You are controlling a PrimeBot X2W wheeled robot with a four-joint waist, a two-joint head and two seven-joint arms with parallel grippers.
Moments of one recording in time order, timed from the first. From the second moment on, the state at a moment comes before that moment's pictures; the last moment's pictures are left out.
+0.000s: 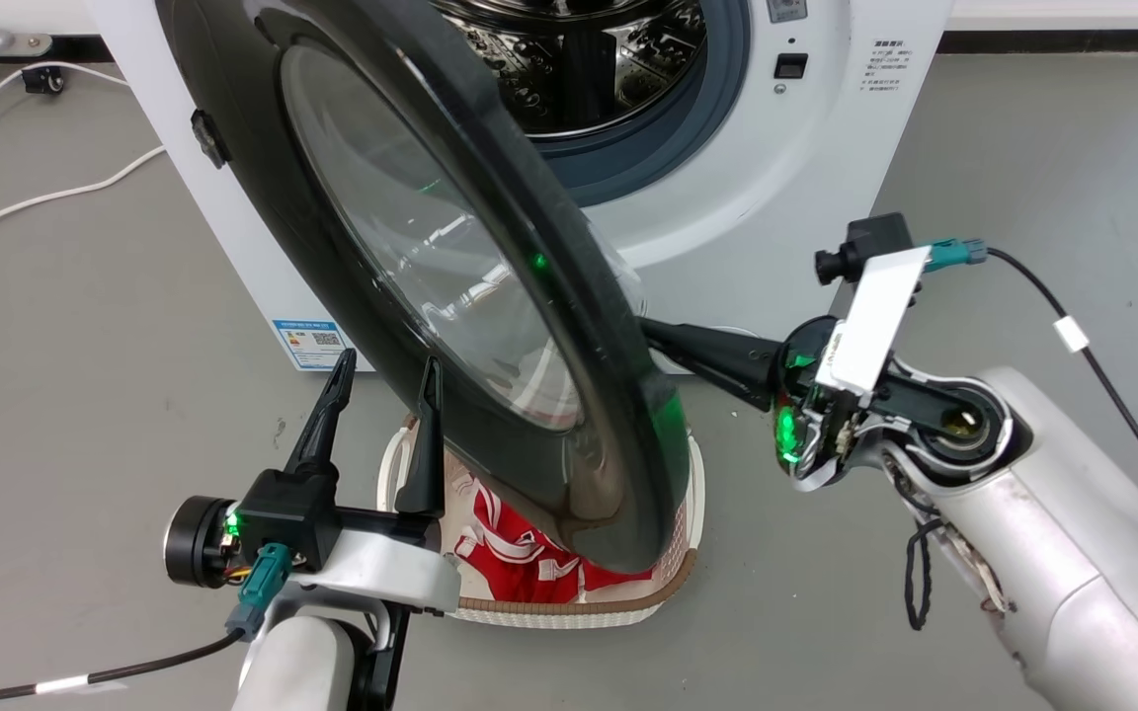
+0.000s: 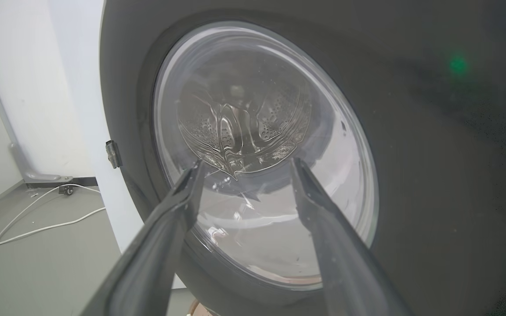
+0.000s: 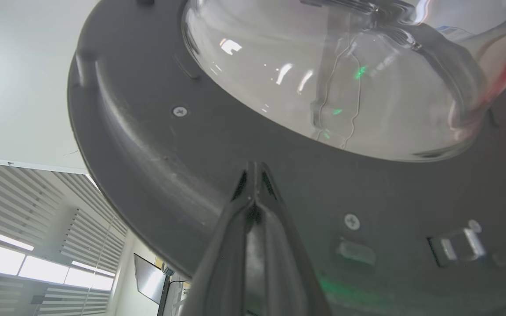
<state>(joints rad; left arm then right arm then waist) -0.19 0.05 -0.14 0.12 -0.10 -0.02 -0.26 -0.75 -0.24 0.62 0.51 1.92 0.13 0.60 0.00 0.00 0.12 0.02</state>
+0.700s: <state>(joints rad) -0.16 0.05 -0.14 0.12 -0.11 0.00 -0.26 -0.61 -0.23 0.47 0.41 1.84 0.13 0.25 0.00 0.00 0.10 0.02</state>
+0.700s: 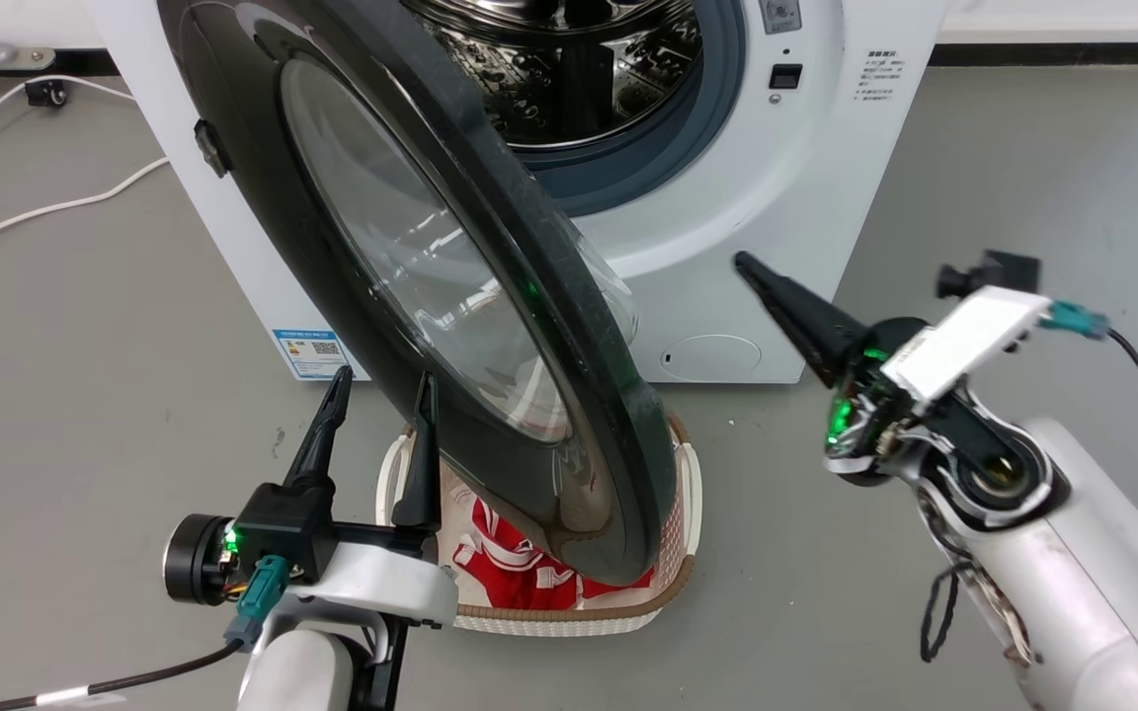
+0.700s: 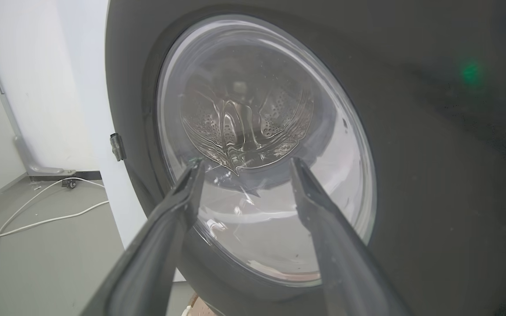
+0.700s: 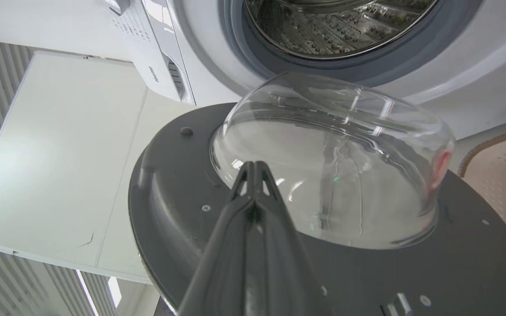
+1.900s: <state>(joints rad) -0.11 0.05 -0.10 0.11 -0.12 0.01 -0.26 -0.15 -0.21 0.04 0.17 1.01 0.13 -0.26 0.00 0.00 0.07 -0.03</state>
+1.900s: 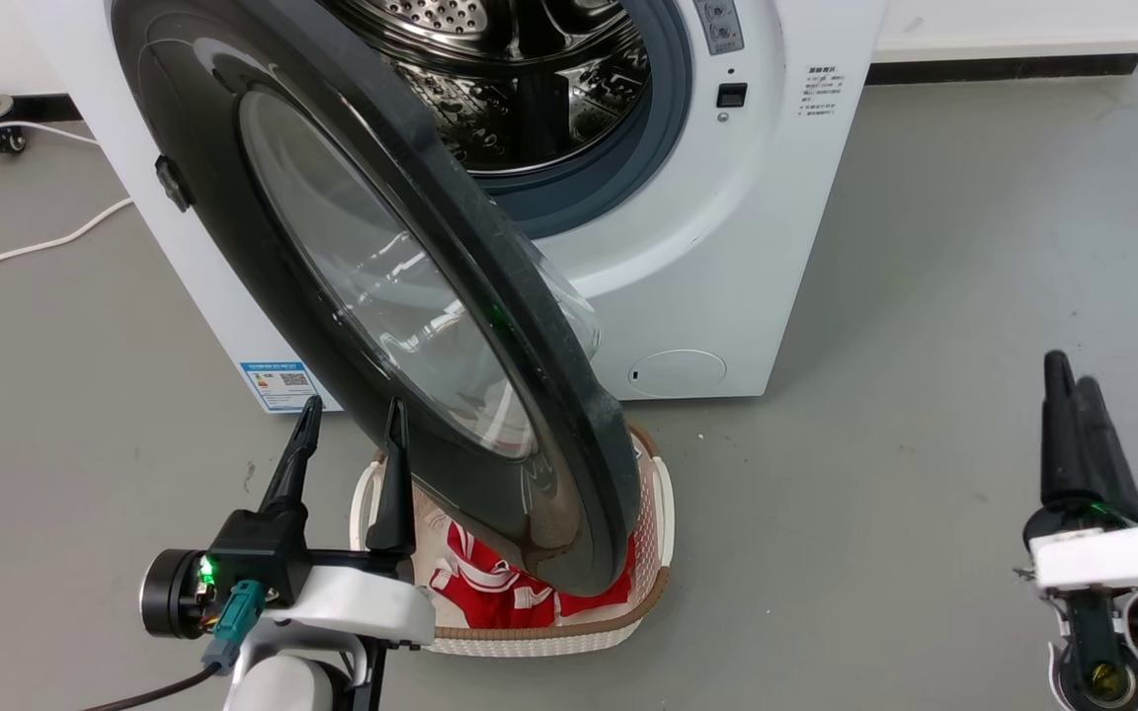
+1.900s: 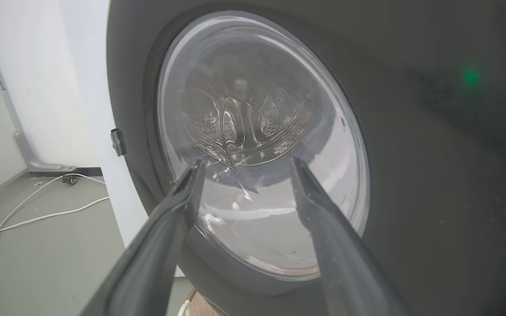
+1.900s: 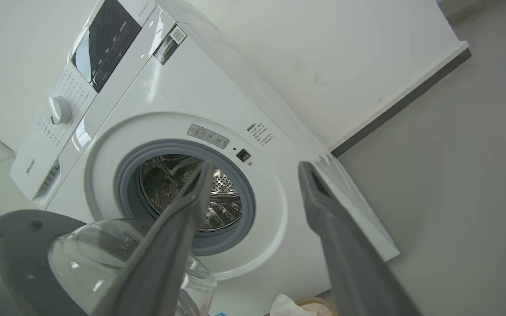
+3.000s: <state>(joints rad) -0.12 0.05 -0.08 0.12 -0.10 0.00 -0.26 0.04 -0.05 -0.02 -0.03 0.06 0.13 -0.20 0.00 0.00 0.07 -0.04</state>
